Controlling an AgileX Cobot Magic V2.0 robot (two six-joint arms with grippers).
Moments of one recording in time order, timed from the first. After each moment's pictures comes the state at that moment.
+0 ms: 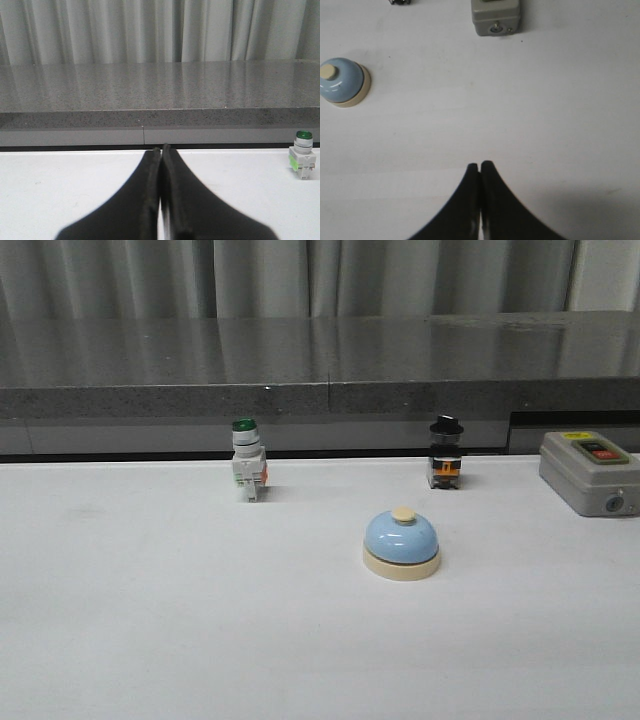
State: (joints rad) left arm 0.02 -0.01 0.00 -0.09 0.05 0.07; right arm 0.02 0.73 -0.60 0.05 0.73 0.08
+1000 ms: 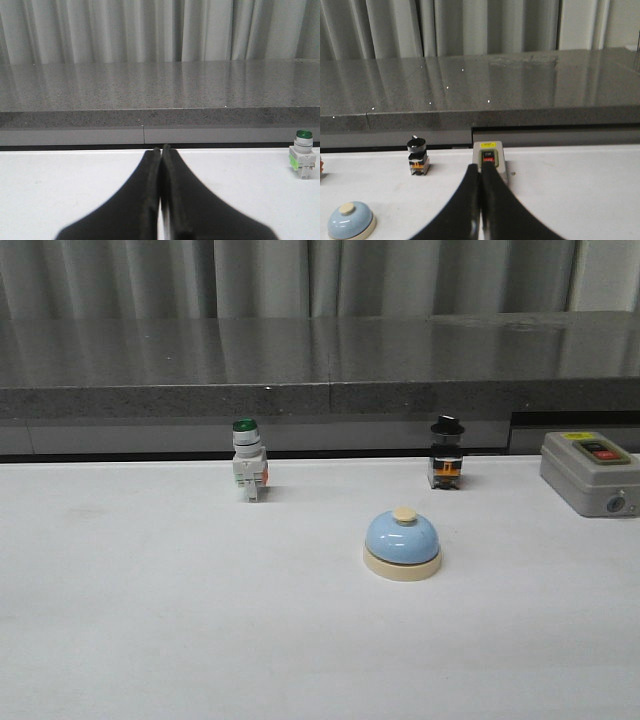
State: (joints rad) left arm 0.02 -0.01 0.00 -0.09 0.05 0.07; right arm 0.02 -0.01 -0.09 -0.03 0.14 0.08
